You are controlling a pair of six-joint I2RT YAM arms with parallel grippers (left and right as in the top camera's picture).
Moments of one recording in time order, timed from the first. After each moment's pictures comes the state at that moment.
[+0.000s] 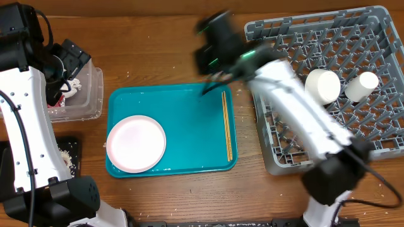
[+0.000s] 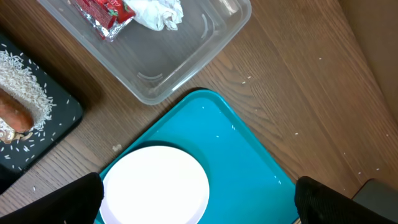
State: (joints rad) left arm 0.29 1.75 2.00 -1.43 0.03 -0.68; right arm 0.51 1.93 1.96 -0.90 -0.15 0.32
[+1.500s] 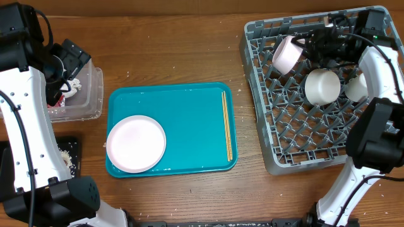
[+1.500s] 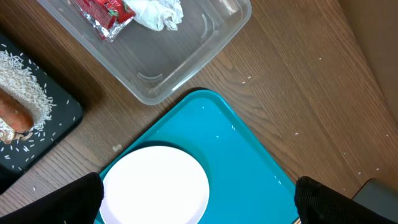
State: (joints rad) left arm 0.29 1.75 2.00 -1.43 0.03 -0.68; right arm -0.26 2.14 1.81 -0.76 -1.03 0.34
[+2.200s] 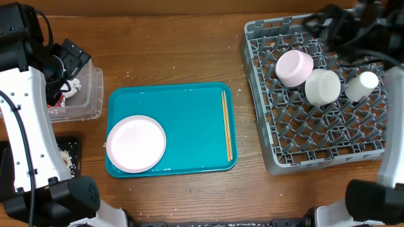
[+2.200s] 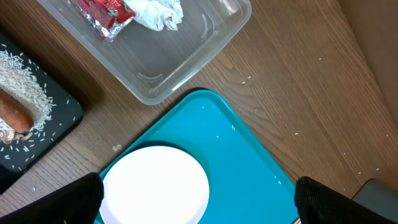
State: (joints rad) left arm 0.29 1.75 2.00 -1.43 0.03 -0.68; right arm -0.10 1.70 2.00 -1.17 -0.54 0.38
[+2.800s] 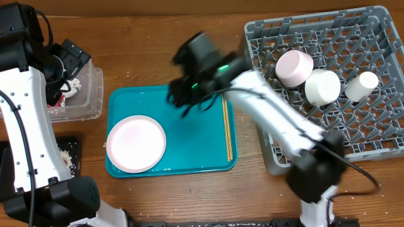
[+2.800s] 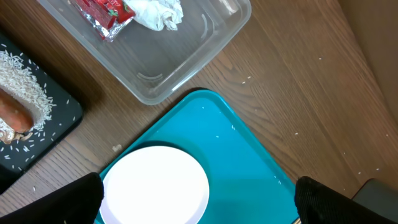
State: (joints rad) left arm 0.29 1.75 2.00 -1.43 0.03 -0.68; right arm 0.71 2.04 1.88 -0.95 -0.41 0.38
